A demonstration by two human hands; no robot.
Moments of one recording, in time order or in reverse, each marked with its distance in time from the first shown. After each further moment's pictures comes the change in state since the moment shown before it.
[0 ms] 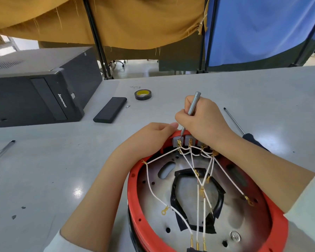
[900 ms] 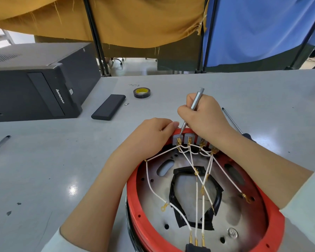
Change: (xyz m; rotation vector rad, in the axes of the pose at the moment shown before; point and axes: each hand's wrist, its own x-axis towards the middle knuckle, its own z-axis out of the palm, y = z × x) left_hand -0.008 0.009 0.001 0.172 0.106 0.172; right_hand 0.004 -0.002 0.000 -0.009 -0.006 0.049
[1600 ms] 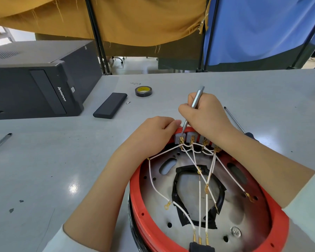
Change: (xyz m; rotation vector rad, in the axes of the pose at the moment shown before) left_hand -0.001 0.000 0.000 -0.018 -0.006 -0.029; right_hand 0.002 -0.002 0.002 -0.030 -0.005 0.026
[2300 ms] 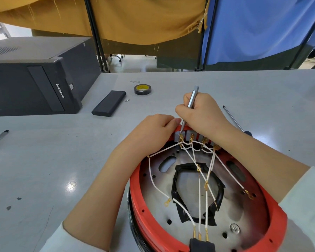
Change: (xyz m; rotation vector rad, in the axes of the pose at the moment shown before) left_hand 0.000 0.000 0.000 0.021 -0.005 -0.003; right_hand 0.001 -0.001 0.003 -0.029 -0.080 -0.021
